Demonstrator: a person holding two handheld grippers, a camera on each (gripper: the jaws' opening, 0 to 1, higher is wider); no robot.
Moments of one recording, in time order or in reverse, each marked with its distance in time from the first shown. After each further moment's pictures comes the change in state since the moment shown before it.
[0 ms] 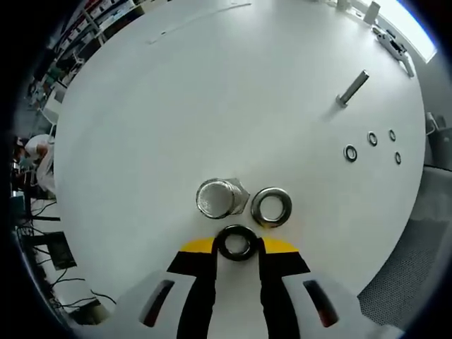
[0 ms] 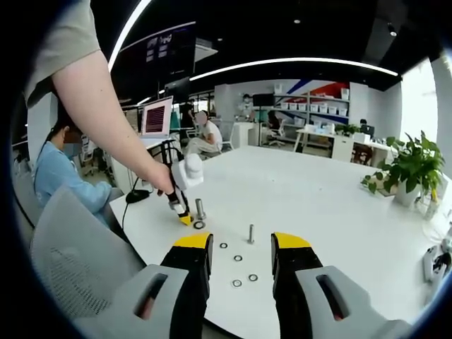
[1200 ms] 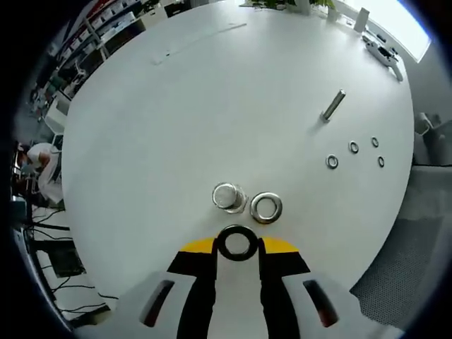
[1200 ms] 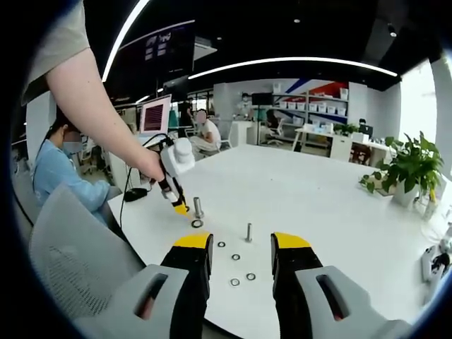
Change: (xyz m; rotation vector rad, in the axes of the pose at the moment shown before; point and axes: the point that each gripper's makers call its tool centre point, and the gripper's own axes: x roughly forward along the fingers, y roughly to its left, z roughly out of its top) left arm -0.039 0.000 0.007 0.029 -0.091 0.001; right arm 0.000 -0.002 -0.001 -0.005 0.008 -0.011
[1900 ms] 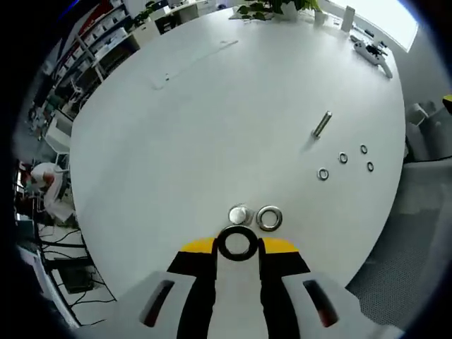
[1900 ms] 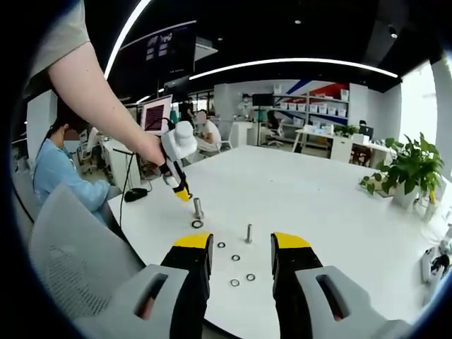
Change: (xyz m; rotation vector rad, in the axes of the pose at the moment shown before) left arm -0.029 0.011 0.028 0.077 -0.047 0.017; right arm 0.000 0.000 0.001 -0.004 -0.003 0.001
